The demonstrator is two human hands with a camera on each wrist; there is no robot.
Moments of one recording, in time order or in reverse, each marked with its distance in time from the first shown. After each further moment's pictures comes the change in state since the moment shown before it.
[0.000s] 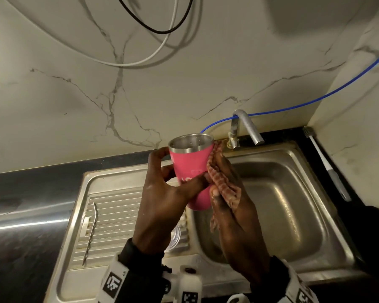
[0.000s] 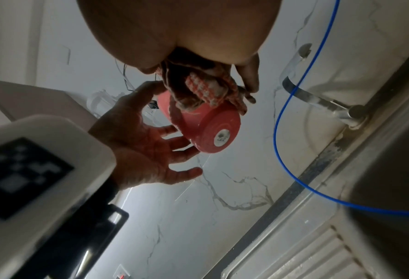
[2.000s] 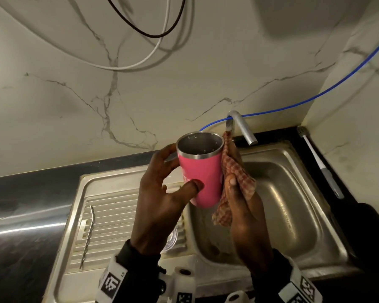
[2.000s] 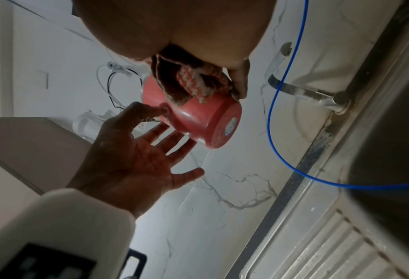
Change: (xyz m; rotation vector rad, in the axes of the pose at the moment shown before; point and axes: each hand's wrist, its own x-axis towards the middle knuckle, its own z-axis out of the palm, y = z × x) left_hand -0.007 0.007 0.005 0.140 0.001 0.113; right_hand 0.006 -0.011 -0.009 0.161 0.104 0.057
